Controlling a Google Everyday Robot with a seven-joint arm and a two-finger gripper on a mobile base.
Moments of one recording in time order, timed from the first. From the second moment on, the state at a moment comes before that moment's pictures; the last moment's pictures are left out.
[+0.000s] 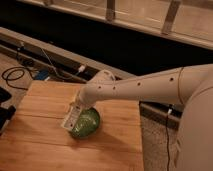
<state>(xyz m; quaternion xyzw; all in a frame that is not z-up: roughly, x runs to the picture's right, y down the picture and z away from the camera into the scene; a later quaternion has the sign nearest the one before) -0.130 0.089 0.736 -0.30 0.02 0.78 0.54</state>
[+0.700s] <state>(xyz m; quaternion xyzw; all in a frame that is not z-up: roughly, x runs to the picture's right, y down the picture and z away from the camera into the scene) -0.132 0.101 0.754 -0.32 0.03 0.78 0.54</state>
